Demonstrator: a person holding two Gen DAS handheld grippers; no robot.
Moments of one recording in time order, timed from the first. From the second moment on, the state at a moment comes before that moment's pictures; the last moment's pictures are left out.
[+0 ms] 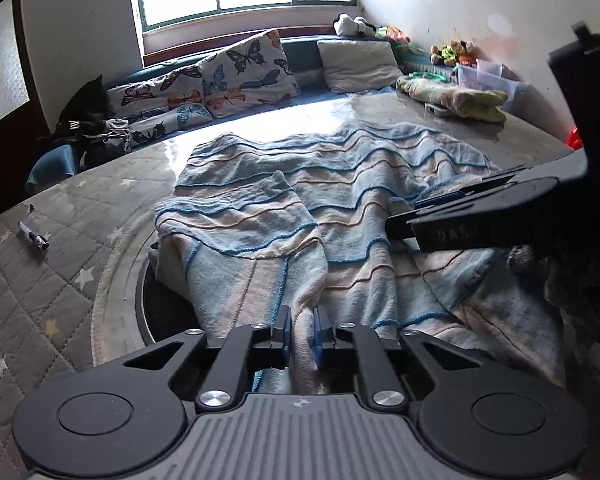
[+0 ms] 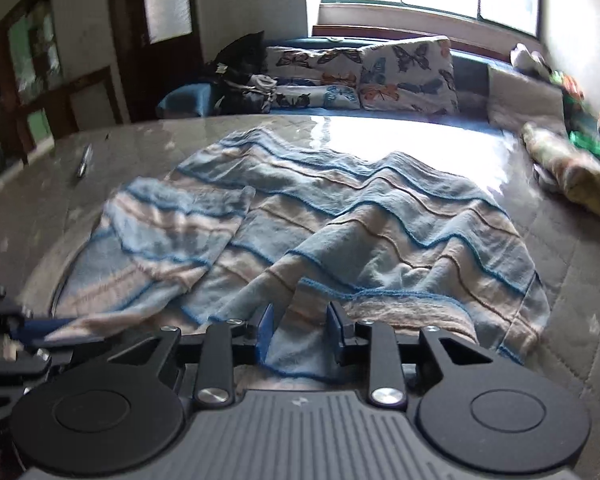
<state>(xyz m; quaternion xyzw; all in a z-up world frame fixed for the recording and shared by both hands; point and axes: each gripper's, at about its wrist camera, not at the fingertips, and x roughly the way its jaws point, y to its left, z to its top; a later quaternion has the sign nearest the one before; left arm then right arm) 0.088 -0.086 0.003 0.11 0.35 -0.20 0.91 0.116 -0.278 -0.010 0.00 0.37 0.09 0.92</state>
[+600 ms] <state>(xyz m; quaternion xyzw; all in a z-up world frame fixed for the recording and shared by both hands) 0.049 0.006 0.035 0.00 0.33 -0.12 0.94 0.031 -0.367 0.059 0.06 0.26 0.06 0.96</state>
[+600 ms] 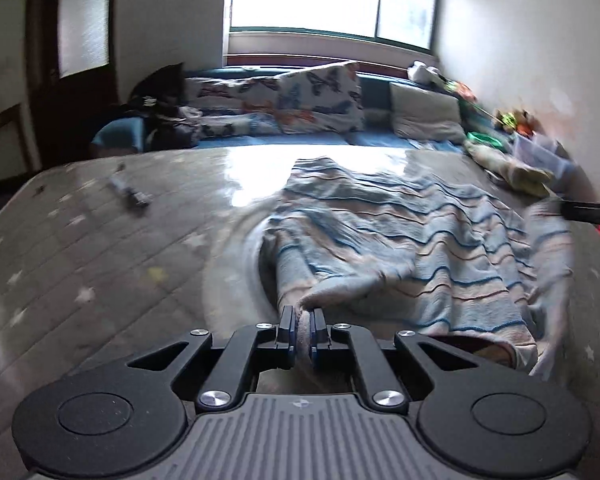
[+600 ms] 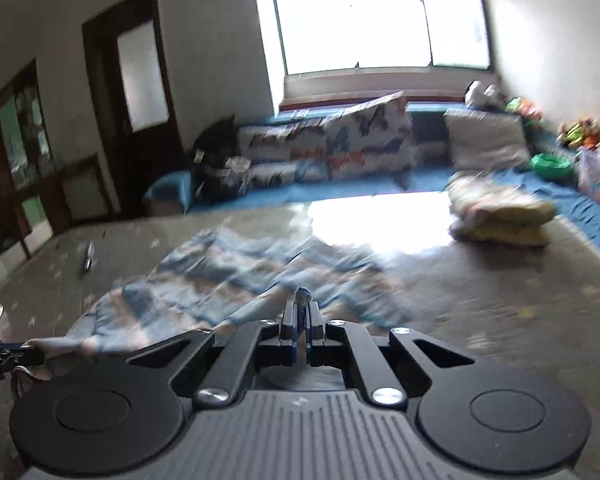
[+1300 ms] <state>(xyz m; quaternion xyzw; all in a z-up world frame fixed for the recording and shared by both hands) -0.032 0.037 0.052 0.02 0.33 -0.12 0.93 -0.105 -0.457 0.031 0.10 0.32 -0.11 0.94</state>
